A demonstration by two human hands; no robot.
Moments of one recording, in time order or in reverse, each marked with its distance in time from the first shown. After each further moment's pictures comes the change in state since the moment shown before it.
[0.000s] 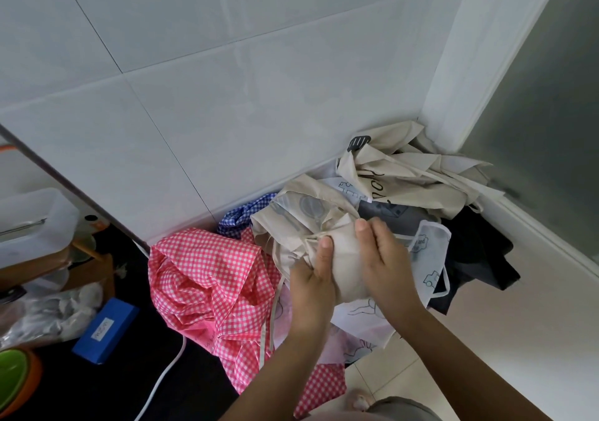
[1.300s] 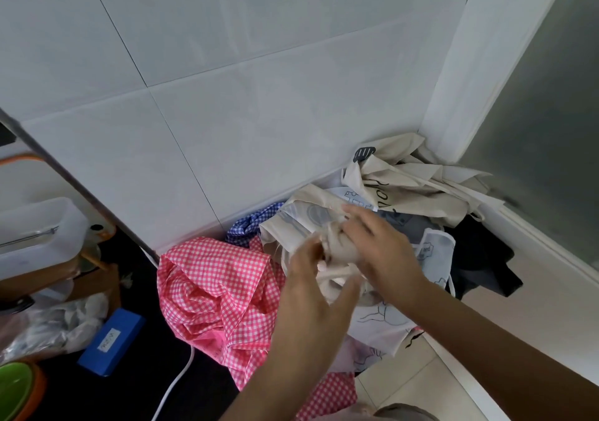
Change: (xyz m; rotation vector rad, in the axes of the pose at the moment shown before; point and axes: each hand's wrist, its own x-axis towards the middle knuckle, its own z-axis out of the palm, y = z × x) left_hand -0.037 0.045 -0.043 0.587 -0.158 0.367; right_hand 0.025 -0.002 0.001 -0.754 -0.094 -0.775
